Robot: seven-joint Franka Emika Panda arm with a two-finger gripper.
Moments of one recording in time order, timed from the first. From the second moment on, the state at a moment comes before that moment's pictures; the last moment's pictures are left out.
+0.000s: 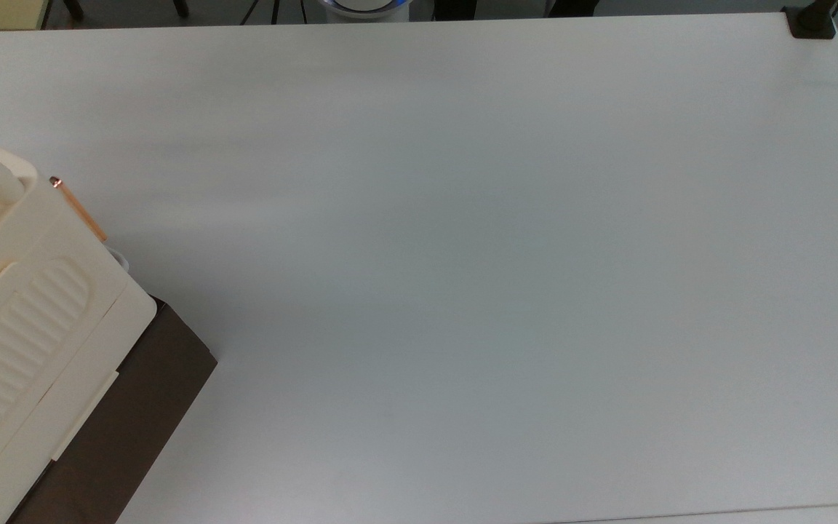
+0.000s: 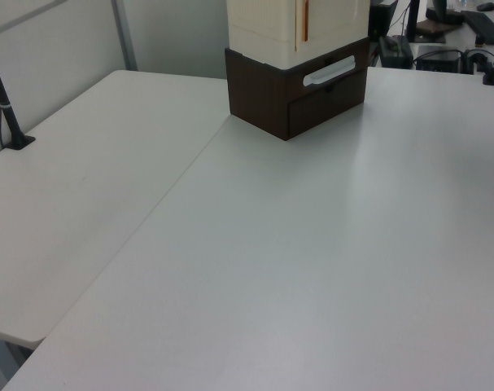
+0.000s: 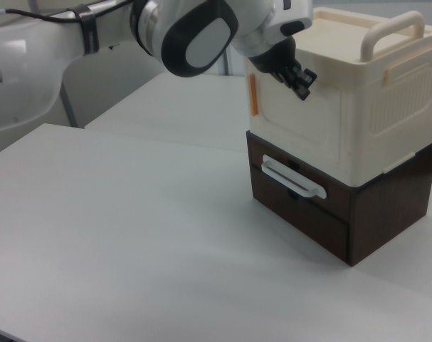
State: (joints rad) arm -0.33 0.23 -0.17 -1.38 0.20 2.24 -0.09
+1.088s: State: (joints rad) arm -0.28 0.25 -0.16 -1.39 0.15 2.16 -0.10
